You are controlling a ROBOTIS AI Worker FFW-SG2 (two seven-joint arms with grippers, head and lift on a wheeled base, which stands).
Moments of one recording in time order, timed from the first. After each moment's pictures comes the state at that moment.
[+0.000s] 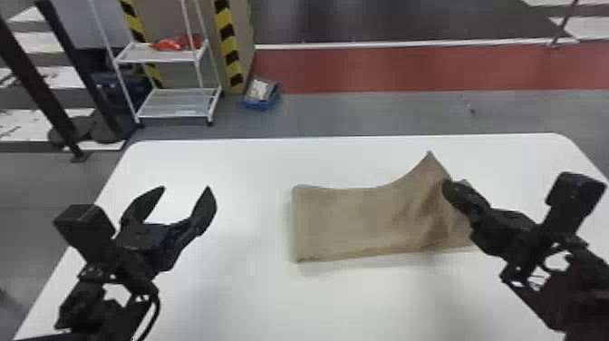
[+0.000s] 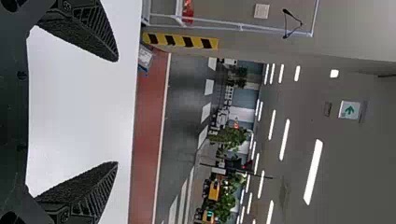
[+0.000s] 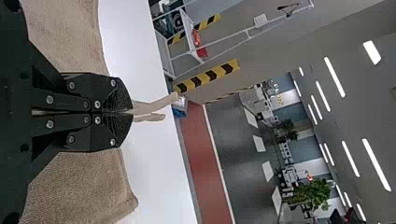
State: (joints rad) left arm 0.36 0.07 0.19 -2.00 0.24 0.19 -0.23; right arm 0.15 -0.02 -0.16 -1.90 -0.30 0.54 0.31
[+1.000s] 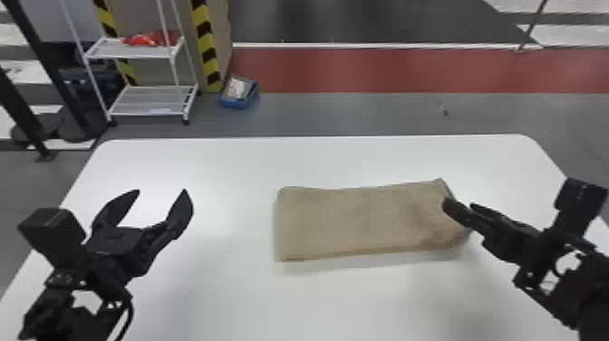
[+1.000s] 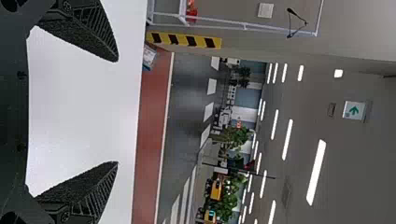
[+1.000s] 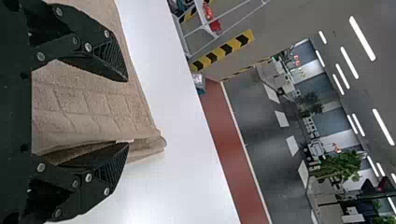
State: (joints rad) left arm 0.36 0.07 0.19 -1.99 0.24 0.19 -0.23; right arm 0.10 -0.05 -0.33 -1.87 -0.31 0.74 0.35
